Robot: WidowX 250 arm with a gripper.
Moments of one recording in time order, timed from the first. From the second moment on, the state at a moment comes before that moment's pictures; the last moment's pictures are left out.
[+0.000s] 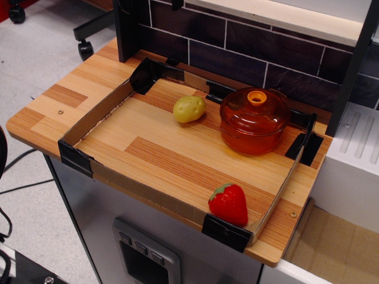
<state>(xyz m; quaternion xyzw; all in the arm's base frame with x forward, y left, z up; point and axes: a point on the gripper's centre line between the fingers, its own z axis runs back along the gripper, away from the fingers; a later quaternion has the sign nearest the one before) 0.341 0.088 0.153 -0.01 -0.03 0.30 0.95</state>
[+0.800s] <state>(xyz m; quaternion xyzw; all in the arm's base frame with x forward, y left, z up) 0.327 0.016 0.122 -0.04 0.02 0.27 0.96</state>
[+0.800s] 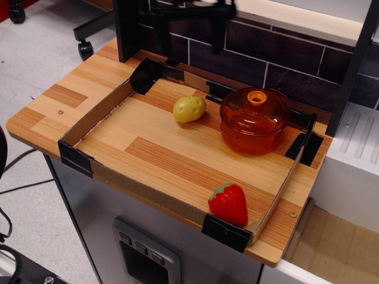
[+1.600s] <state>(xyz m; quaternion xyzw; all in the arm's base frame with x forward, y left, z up) 0.351 -0.044 0.092 -0.07 -0.01 0.30 0.95</state>
